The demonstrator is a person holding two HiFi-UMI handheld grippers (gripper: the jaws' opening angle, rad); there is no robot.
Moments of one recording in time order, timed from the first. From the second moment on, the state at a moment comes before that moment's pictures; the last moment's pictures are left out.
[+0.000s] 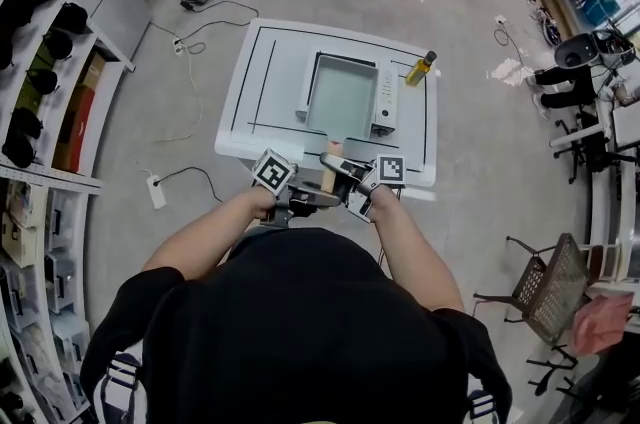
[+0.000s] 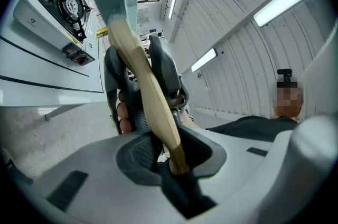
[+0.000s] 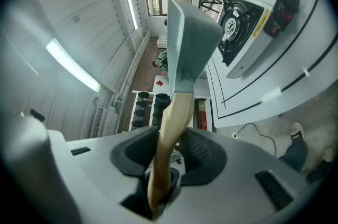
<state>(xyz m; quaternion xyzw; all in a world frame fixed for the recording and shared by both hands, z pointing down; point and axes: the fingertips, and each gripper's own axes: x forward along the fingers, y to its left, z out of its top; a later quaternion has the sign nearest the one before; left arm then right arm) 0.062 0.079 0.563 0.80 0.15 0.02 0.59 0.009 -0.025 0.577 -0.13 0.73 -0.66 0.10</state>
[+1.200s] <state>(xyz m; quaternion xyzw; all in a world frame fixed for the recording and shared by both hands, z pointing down) 0.001 0.025 0.559 0.78 0.20 0.01 0.60 -0.043 -0.082 0.585 -0.17 0.71 -0.67 0.11</state>
